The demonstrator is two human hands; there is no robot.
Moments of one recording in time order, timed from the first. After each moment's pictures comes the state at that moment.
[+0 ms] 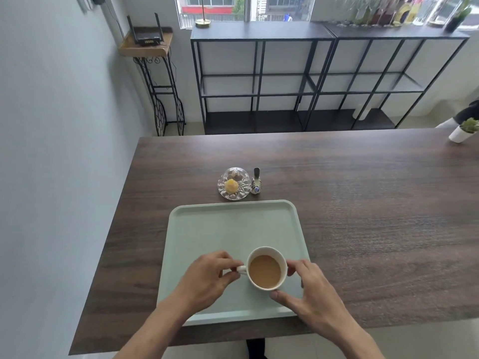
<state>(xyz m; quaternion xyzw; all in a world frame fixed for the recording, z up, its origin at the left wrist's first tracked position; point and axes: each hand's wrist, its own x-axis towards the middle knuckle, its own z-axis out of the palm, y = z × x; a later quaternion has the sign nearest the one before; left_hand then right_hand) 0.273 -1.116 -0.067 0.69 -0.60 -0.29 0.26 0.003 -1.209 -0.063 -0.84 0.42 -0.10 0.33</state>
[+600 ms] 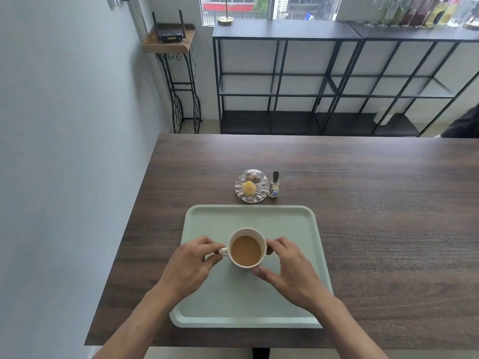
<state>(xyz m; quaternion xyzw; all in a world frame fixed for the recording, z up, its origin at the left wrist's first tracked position) 0.335 -1.105 -0.066 0.75 -0.55 -0.21 0.29 0.093 -1.241 -0.076 -0.87 0.35 -0.09 0.33</state>
